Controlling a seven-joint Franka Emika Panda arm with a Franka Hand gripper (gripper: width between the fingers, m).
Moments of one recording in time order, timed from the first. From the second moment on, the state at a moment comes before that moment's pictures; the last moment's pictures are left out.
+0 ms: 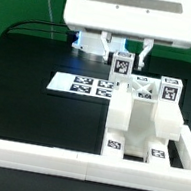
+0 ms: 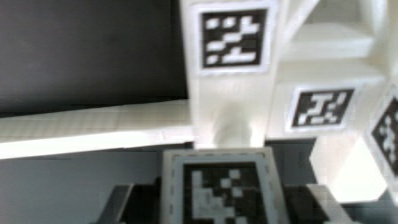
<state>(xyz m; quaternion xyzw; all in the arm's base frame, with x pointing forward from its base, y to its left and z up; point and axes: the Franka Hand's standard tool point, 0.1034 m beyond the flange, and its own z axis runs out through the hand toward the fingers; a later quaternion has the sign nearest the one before) 0.575 0.016 0.131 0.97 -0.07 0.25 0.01</state>
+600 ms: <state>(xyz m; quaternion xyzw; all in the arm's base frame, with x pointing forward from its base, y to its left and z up) 0.575 0.023 0.123 0.97 -0.07 0.24 0.01</state>
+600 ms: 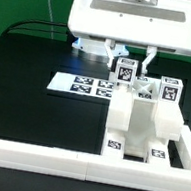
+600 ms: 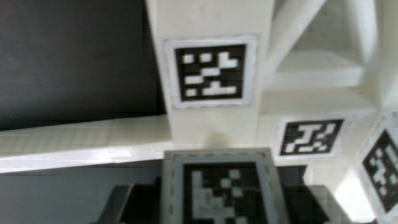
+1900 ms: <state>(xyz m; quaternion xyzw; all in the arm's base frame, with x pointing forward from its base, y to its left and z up) 0.579 0.022 0.115 0.97 -0.07 0.25 0.02</state>
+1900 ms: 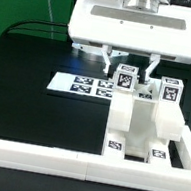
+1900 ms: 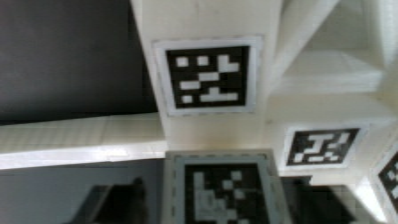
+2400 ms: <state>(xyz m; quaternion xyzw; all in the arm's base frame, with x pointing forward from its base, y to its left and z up) 0.587 0.021 0.136 0.99 -0.08 0.10 -0.02</state>
